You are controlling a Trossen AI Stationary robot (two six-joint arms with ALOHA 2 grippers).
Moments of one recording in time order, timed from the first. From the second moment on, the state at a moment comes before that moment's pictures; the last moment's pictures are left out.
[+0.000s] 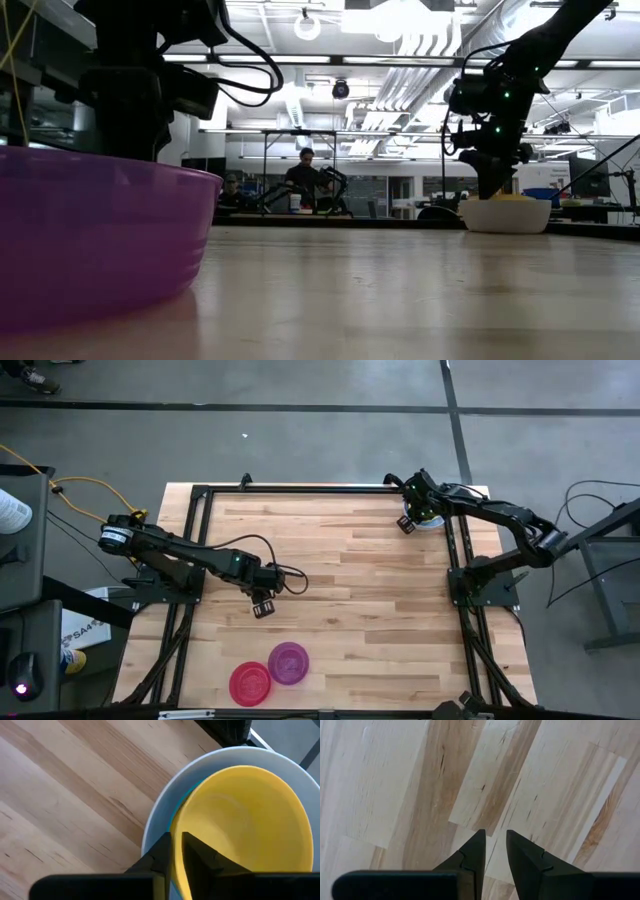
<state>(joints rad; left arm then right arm) -0.14 1.43 0.88 -0.75 -0.06 -0.54 -0.90 1.37 0.75 -0.52 0.13 -0.06</state>
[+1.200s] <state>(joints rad) -0.14 1.43 0.88 -0.74 -0.05 -0.50 -0.75 1.16 0.75 -0.58 0.13 -0.02</state>
